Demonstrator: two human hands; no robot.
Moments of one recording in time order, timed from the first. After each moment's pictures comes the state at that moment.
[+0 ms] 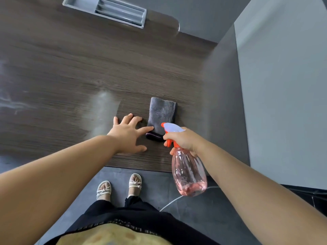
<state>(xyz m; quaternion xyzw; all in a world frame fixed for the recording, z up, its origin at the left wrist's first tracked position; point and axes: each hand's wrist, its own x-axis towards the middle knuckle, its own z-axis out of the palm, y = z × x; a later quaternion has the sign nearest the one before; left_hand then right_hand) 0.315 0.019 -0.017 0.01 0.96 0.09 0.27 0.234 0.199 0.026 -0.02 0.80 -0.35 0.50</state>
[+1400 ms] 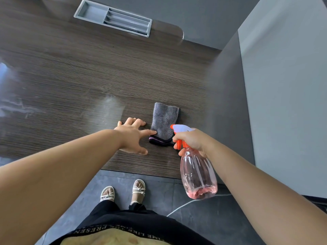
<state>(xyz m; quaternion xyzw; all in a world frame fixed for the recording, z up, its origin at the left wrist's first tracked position) 0.302 0.012 -0.001 0.00 0.93 0.12 0.35 0.218 0.204 0.032 0.04 0.79 -0.35 0.49</state>
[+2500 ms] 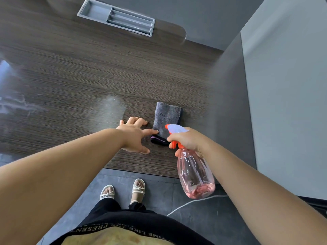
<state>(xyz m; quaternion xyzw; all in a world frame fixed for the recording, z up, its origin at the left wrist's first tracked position) 0.302 0.012 -0.004 -0.01 0.93 0.12 0.34 0.223 0.193 0.028 -0.03 0.80 -0.32 0.50</state>
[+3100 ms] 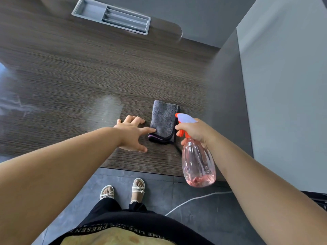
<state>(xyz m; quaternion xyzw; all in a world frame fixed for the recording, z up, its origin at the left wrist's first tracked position) 0.301 0.012 -0.003 0.00 0.93 0.12 0.35 0.203 0.206 0.031 0.01 0.82 -0.37 0.43</state>
